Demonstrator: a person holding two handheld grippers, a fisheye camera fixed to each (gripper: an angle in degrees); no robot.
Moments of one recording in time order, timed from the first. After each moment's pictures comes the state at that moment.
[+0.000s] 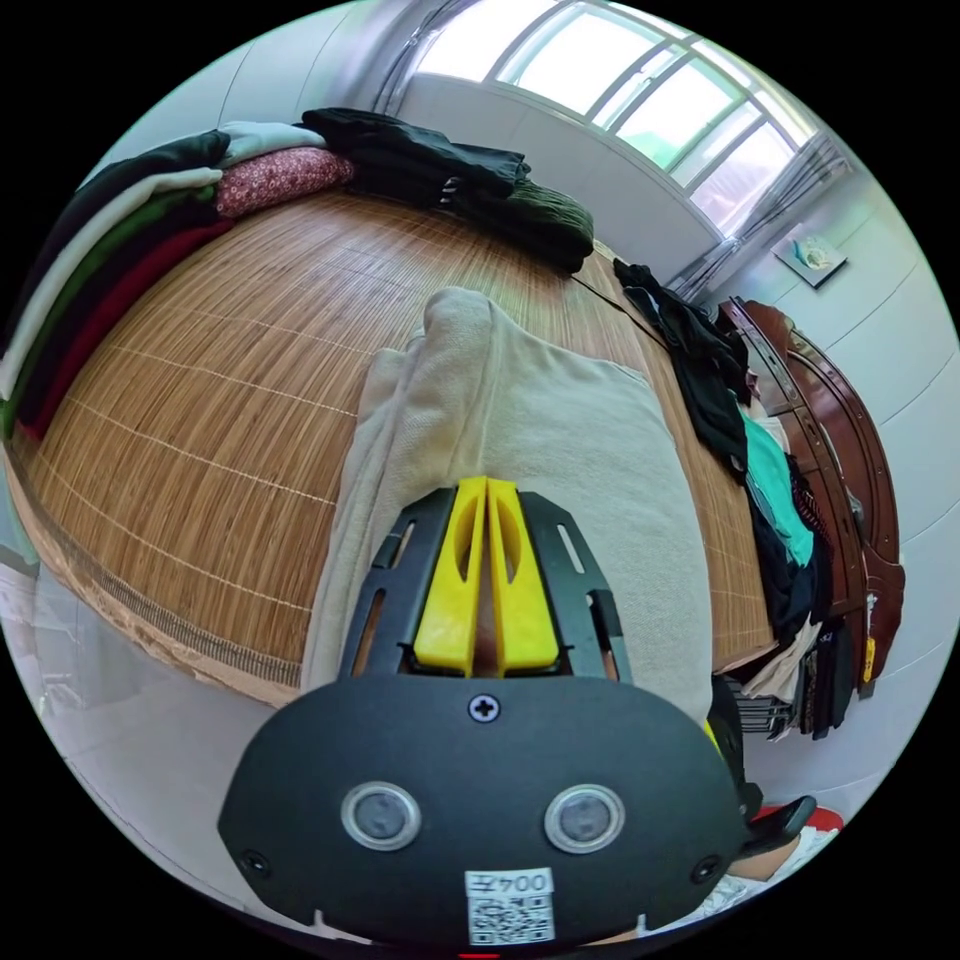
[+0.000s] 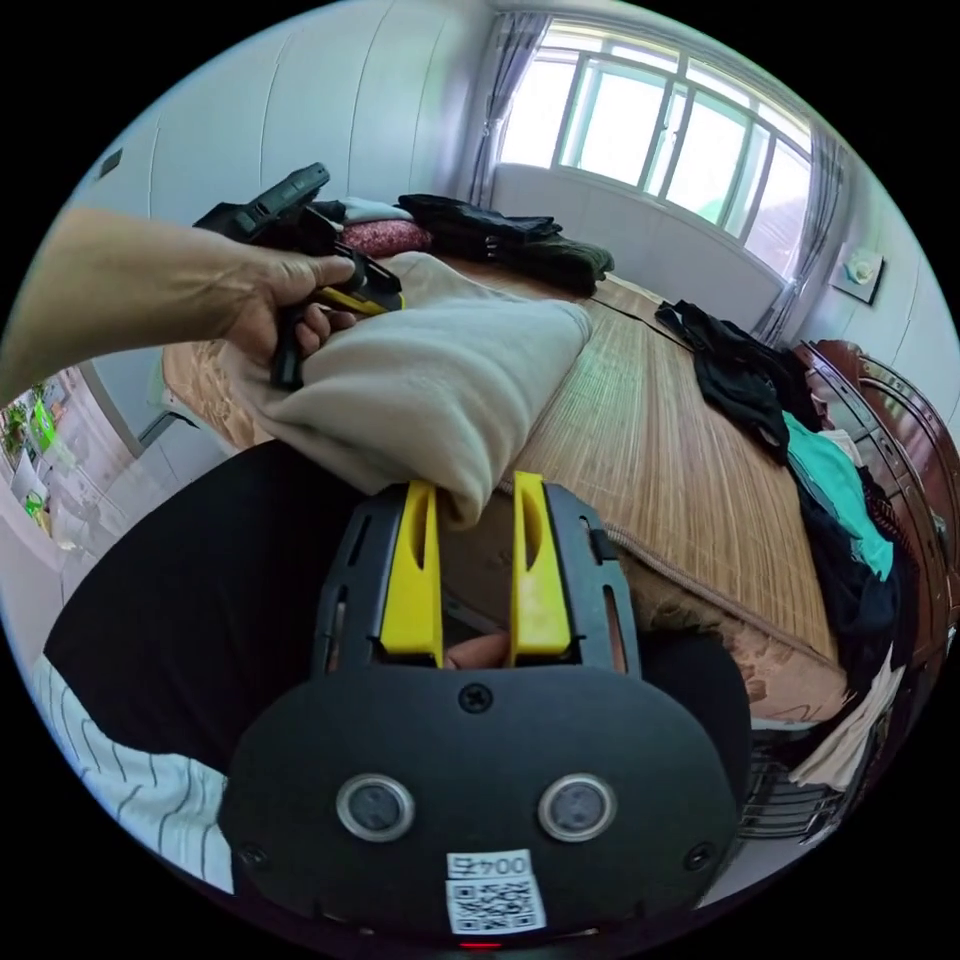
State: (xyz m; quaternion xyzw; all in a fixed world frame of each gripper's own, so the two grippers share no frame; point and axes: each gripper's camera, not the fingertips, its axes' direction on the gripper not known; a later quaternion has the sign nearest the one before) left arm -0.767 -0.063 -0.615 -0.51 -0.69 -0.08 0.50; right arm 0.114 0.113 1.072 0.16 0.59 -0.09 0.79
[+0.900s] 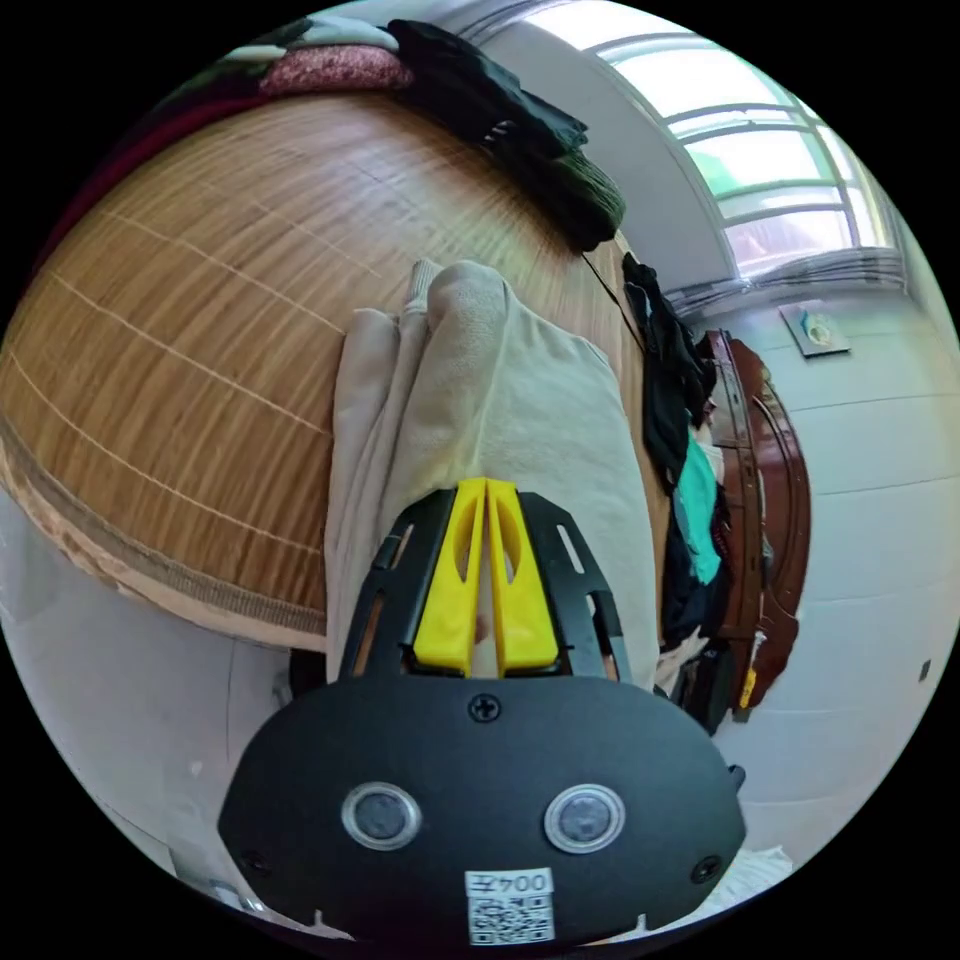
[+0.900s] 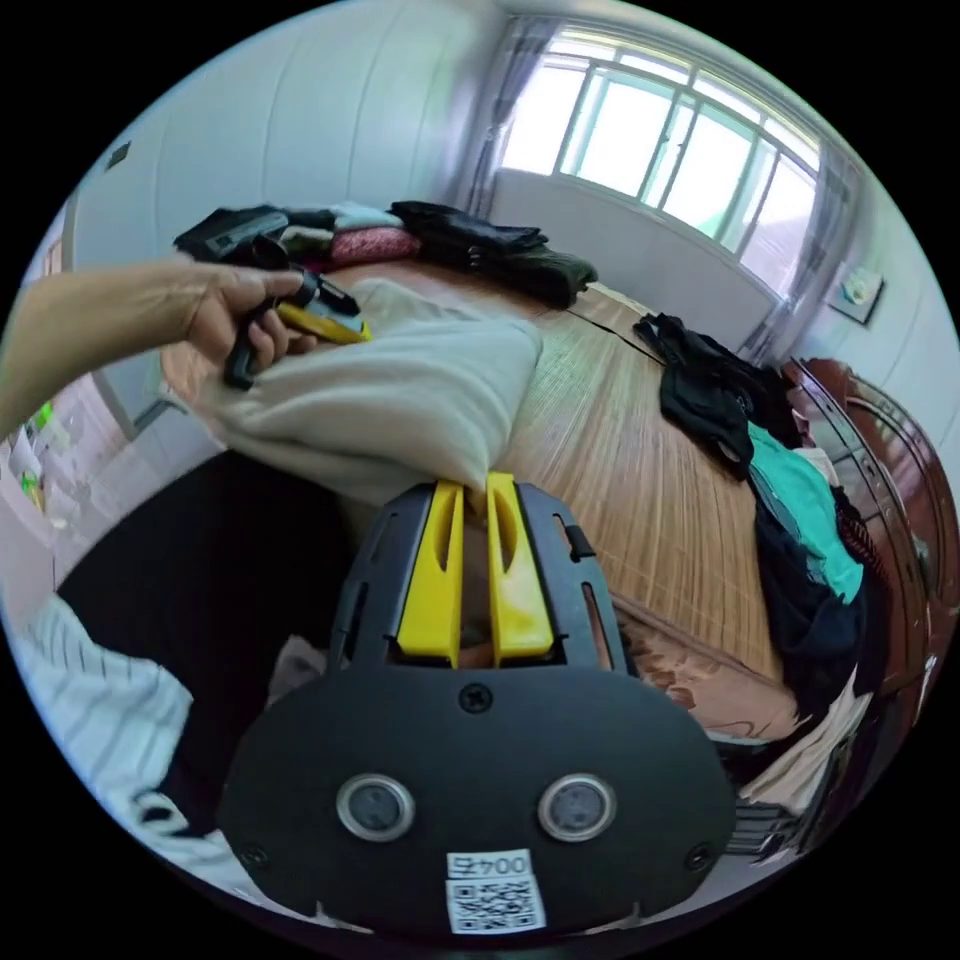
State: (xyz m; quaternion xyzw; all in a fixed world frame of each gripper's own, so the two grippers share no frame) left arm -0.783 -0.321 -0.730 -0.46 -0.68 -0.25 0.51; right arm 0.113 0.116 0.948 0.17 0.60 -0.10 0.78
